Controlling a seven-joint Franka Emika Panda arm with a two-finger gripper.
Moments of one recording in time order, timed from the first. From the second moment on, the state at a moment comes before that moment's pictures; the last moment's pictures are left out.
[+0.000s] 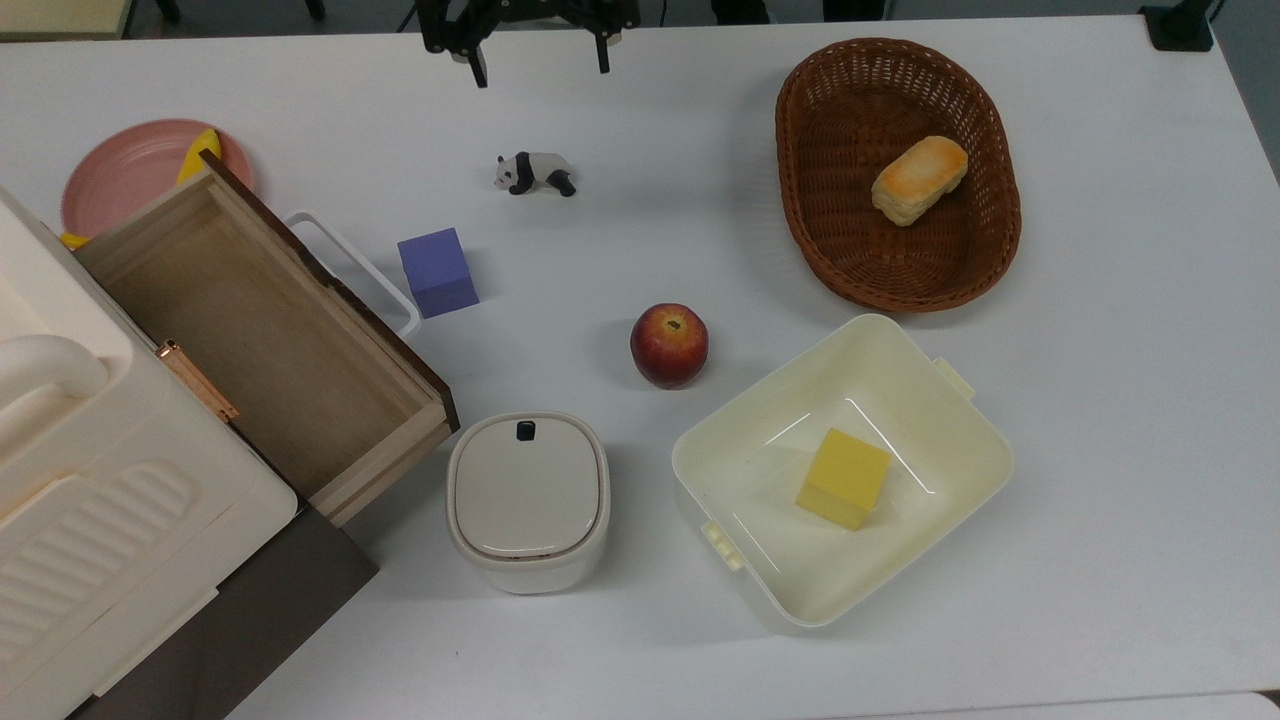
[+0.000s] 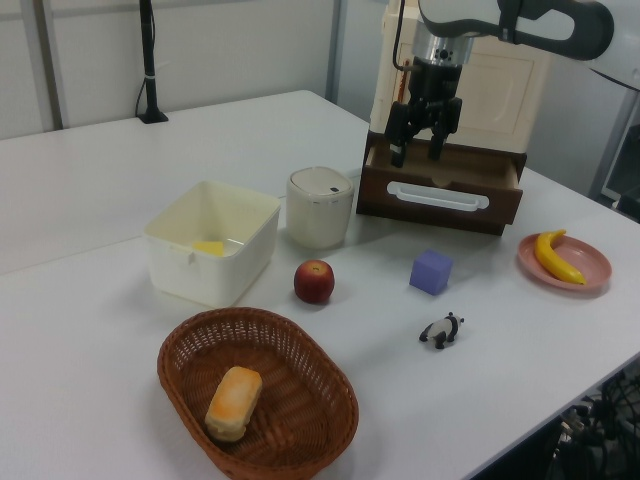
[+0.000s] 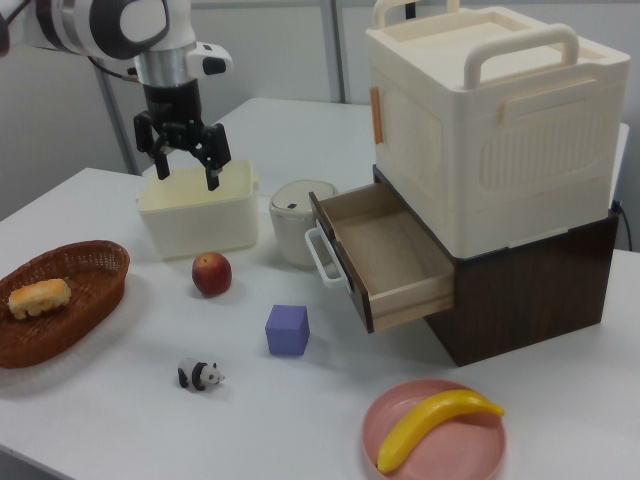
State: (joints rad) arm -0.05 0.08 0.06 -1.53 0.06 1.59 -0.09
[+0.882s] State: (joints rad) arm -0.15 -0.15 0.09 -1.89 0.03 1.62 -0.74
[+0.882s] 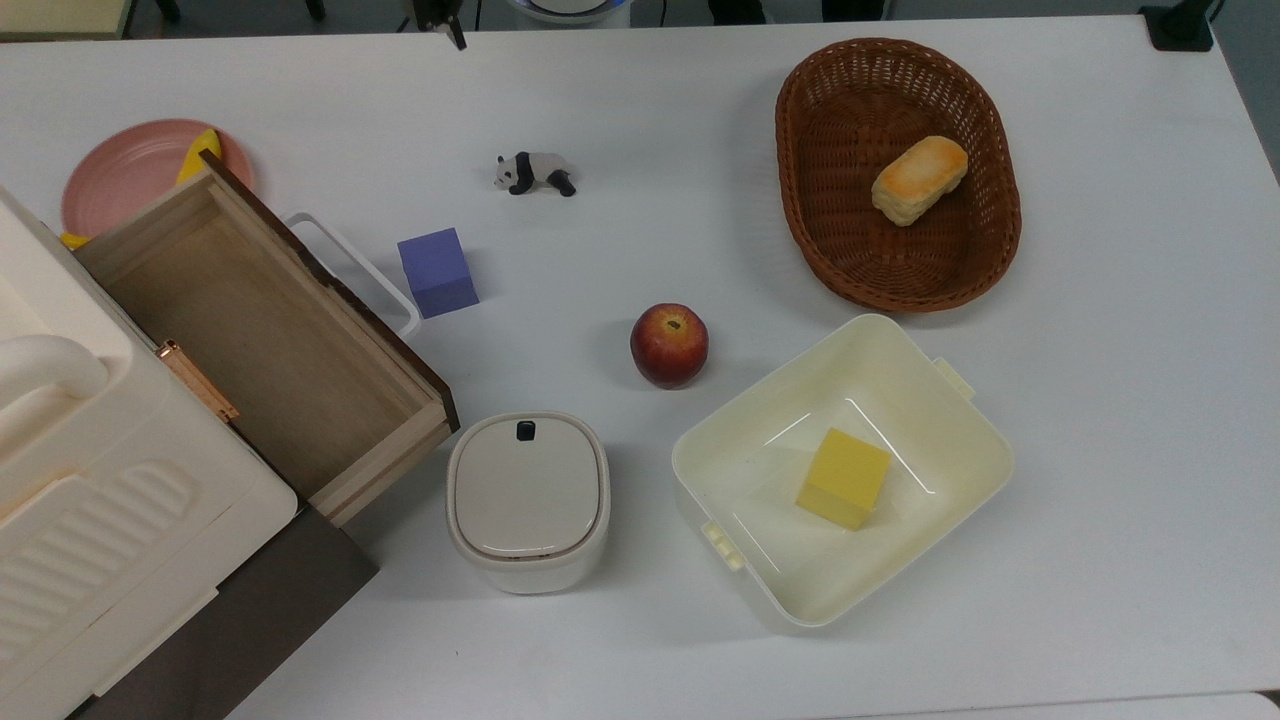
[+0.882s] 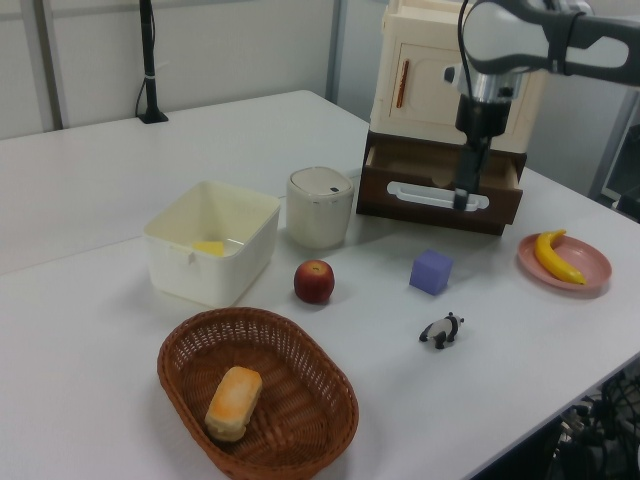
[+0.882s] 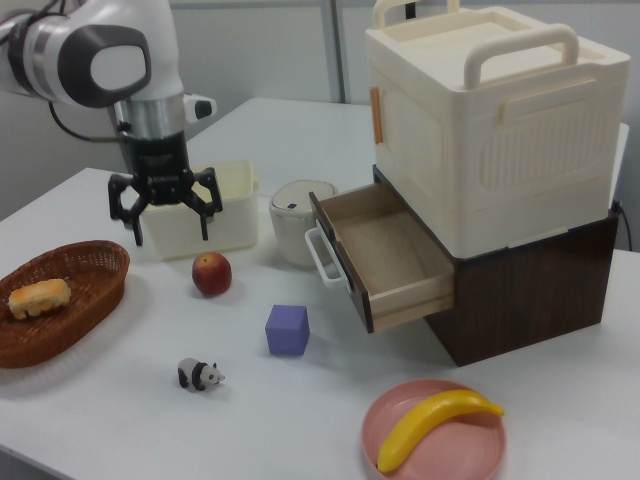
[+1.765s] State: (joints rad) arm -0.12 -0.13 0.18 -2.20 -0.11 1.98 -1.37
